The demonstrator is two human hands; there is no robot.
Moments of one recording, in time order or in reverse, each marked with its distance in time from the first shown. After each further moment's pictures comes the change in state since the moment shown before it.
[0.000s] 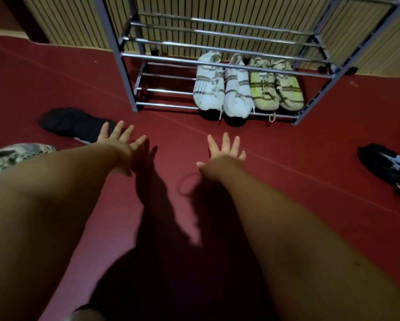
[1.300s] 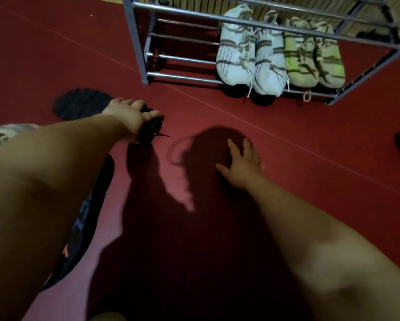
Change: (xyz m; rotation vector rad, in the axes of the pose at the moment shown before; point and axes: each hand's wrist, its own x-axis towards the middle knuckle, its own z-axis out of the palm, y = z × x) left_hand 0.089 -0.040 0.031 -0.092 0.193 0.224; right_hand 0.021 -0.006 0.062 0.123 -0.114 0.059
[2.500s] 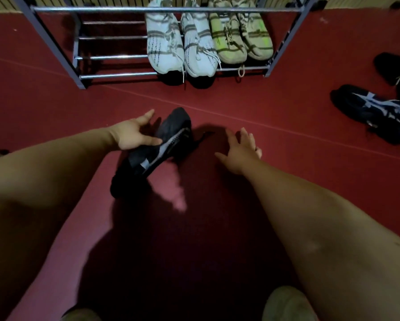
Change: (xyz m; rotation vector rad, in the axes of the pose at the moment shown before) left_hand -0.006 0.127 -0.046 -0.874 -0.062 0.156; right_hand -0.035 0.109 -0.024 0.077 0.039 0.171
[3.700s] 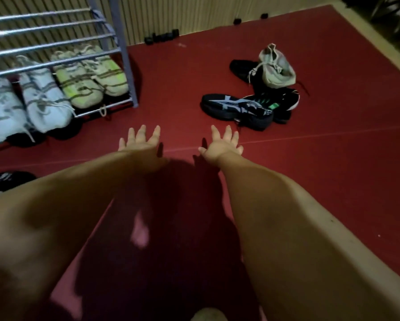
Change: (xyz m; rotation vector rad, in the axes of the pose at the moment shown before) left_hand 0.037 0.317 0.133 0.543 0.058 0.195; right_hand -0.015 0.237 -0.105 0.289 0.215 0.350
